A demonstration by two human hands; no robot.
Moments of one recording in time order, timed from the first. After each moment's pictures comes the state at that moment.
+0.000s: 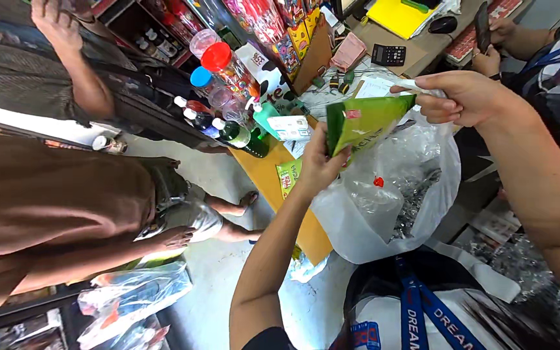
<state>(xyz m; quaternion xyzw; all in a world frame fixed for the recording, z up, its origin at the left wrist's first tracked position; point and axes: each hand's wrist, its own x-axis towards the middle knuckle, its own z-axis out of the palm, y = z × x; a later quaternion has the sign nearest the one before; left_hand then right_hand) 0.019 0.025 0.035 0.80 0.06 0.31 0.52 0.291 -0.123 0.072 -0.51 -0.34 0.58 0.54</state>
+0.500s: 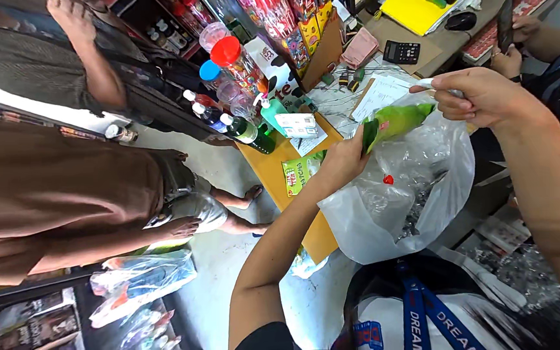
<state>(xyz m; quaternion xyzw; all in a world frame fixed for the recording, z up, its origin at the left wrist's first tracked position) 0.051 0.019 0.036 0.96 0.15 0.07 0.24 0.299 -0.116 0.067 -0.59 -0.32 0.50 0.54</state>
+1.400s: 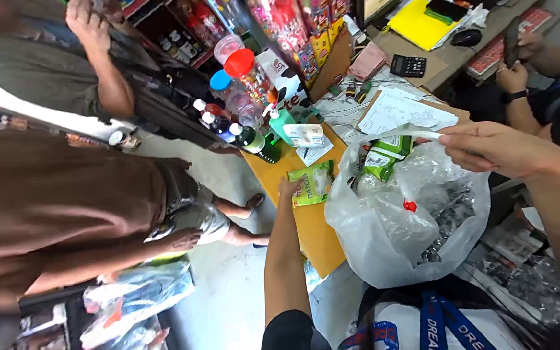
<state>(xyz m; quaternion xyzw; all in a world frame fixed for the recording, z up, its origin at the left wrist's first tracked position) -0.084 0.189 -0.197 0.65 0.65 0.00 0.39 0.263 -0.147 0.076 -0.62 -0.39 0.53 0.43</state>
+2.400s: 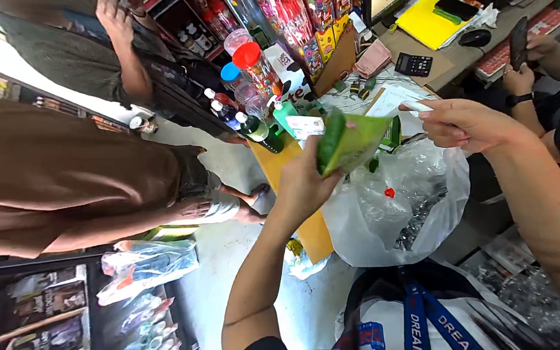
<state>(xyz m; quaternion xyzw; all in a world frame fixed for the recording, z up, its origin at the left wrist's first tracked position) -0.023 -0.009 0.104 0.90 0.29 0.22 0.24 0.287 -0.121 0.062 -0.48 -0.40 0.60 0.50</state>
